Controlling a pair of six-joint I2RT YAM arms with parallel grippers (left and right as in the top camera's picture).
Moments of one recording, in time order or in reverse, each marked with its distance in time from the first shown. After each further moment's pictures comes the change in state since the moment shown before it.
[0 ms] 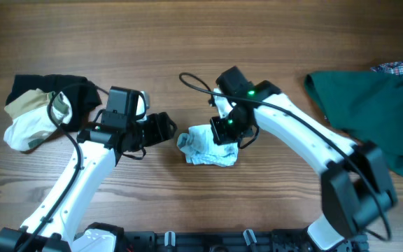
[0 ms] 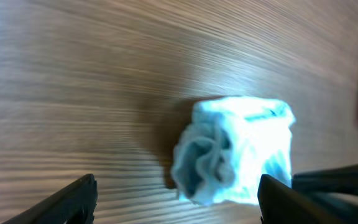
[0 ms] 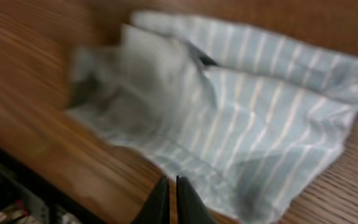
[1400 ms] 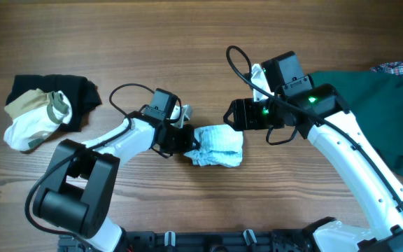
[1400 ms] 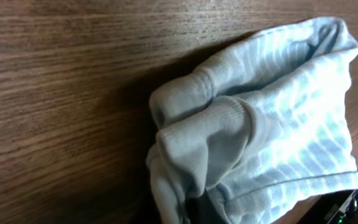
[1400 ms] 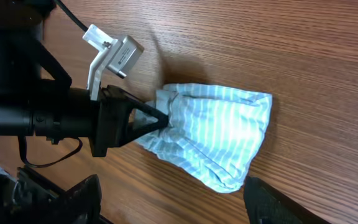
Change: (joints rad) left arm -0.171 0.434 0.023 0.232 0.206 0.106; right arm -0.143 -0.314 0.009 -0.057 0.034 0.052
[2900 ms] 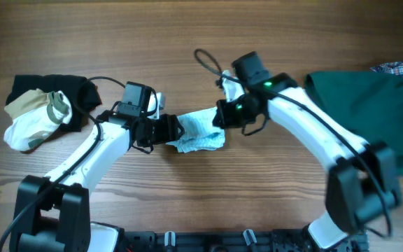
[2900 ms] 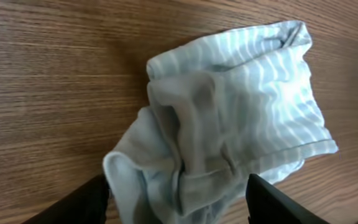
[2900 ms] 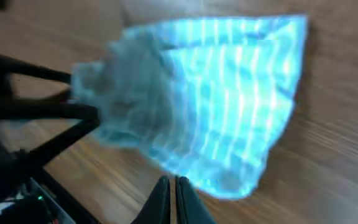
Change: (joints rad) left arm 0.143 -0.204 -0.001 -0.137 -0.159 -0.001; right arm 0.050 0.369 0.000 0.186 -0.155 -0.037
